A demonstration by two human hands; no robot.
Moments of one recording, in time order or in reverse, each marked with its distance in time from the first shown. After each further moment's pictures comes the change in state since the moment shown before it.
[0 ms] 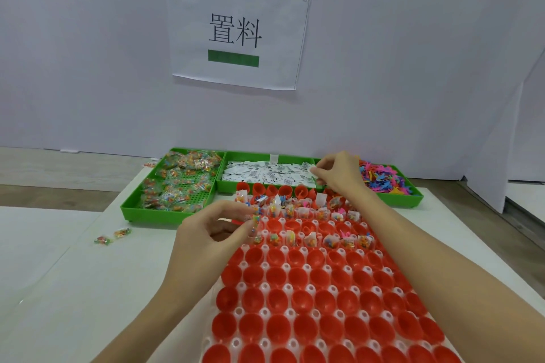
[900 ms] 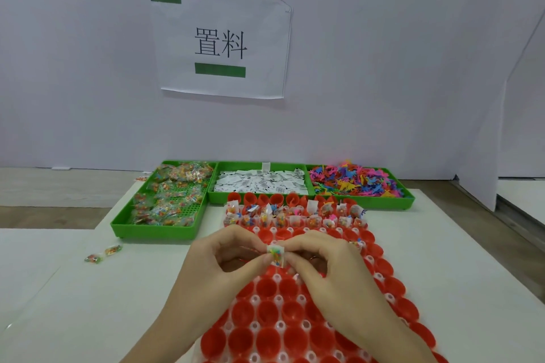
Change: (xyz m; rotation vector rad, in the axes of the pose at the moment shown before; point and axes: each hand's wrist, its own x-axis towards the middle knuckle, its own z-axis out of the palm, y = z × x) left_hand -0.016 0.023 0.017 -0.030 -0.193 -0.077; right_hand -0.200 -0.052 -0.029 0.298 -0.178 -0.249
